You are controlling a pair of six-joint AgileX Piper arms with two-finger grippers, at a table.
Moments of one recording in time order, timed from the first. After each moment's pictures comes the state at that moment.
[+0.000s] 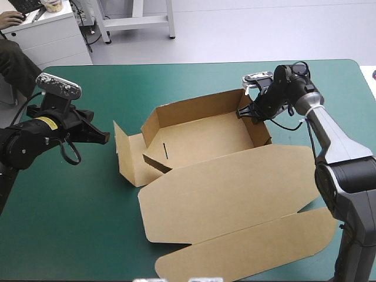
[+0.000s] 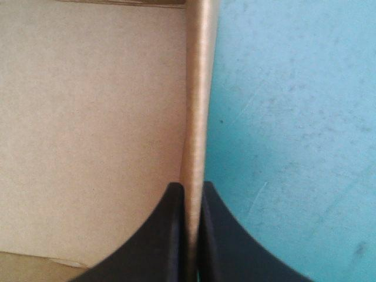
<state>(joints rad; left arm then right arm) -0.21 1.11 -1.27 -0.08 0.85 0.22 0.20 2.01 -1.86 0.17 1.16 -0.19</state>
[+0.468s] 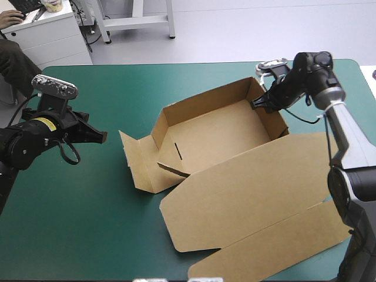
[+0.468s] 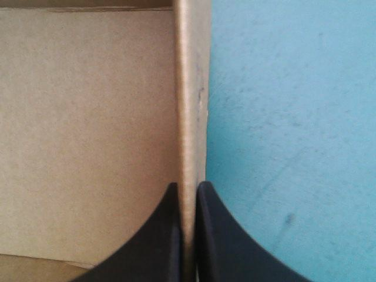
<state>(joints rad) -0.21 1.11 -1.27 -0.02 0.88 0.14 0.13 1.94 -1.92 0.18 1.23 -0.29</state>
